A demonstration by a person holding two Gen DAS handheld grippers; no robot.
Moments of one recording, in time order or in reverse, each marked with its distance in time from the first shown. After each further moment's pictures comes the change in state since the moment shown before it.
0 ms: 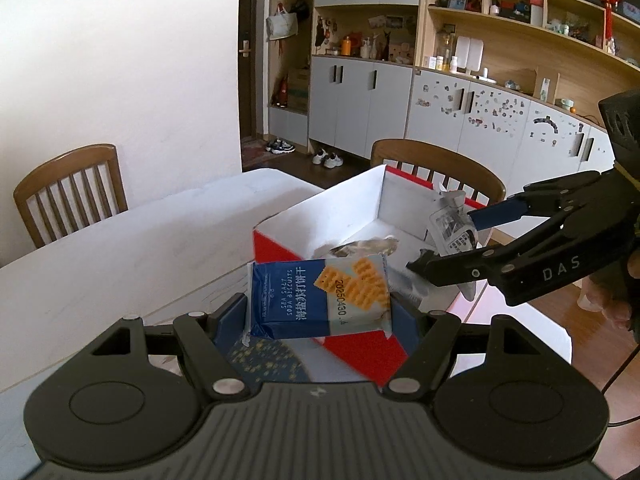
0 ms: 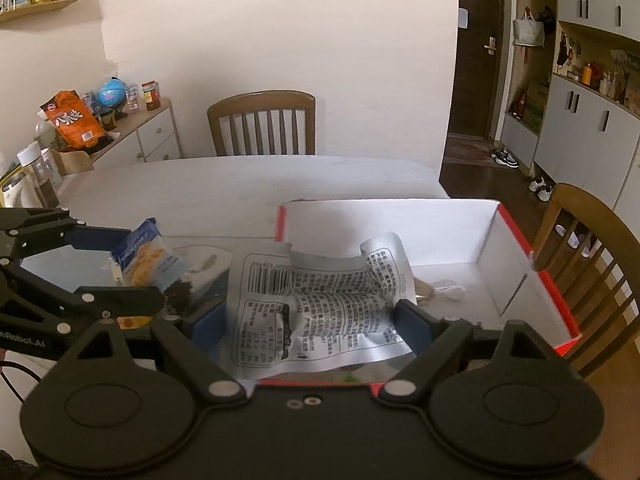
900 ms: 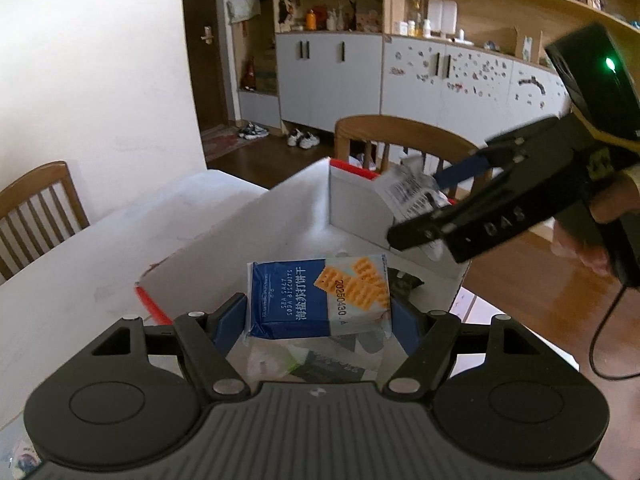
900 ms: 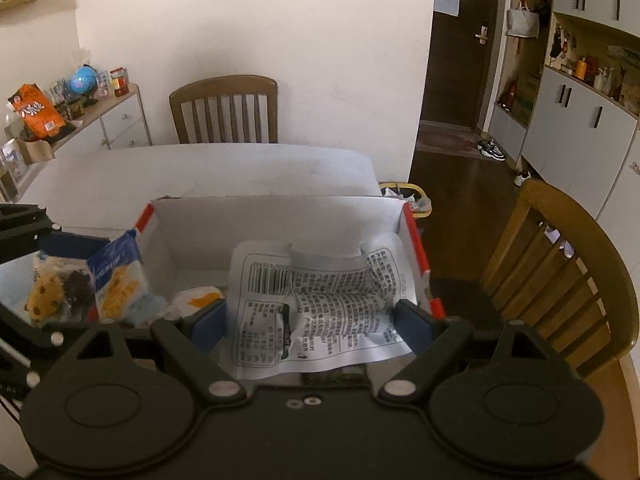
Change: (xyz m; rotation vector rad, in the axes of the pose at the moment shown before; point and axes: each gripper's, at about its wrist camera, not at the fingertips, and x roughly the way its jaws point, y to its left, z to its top) left arm 0.102 -0.079 0.043 0.107 0.083 -0.028; right arm 0.033 -0.123 0.019 -0.035 0.058 -0.027
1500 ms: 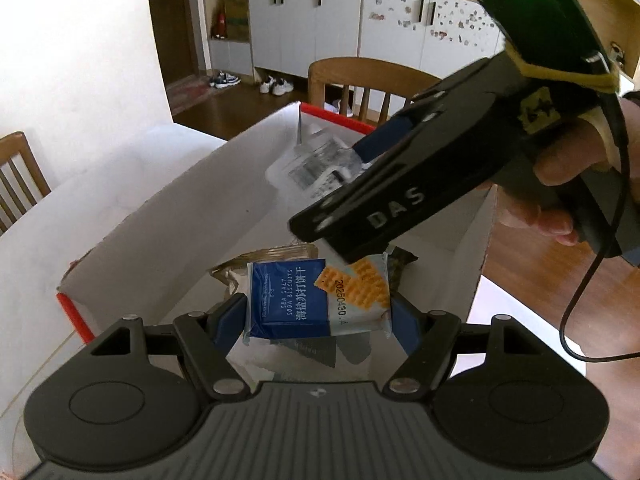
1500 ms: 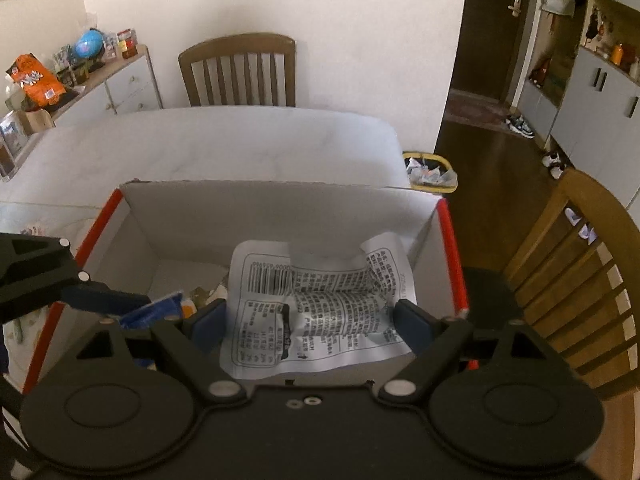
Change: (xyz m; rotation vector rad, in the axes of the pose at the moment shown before) left arm 0.073 -0.009 0.017 0.018 0.175 -0.073; right arm 0.072 -0.012 0.026 -0.042 0.133 0.069
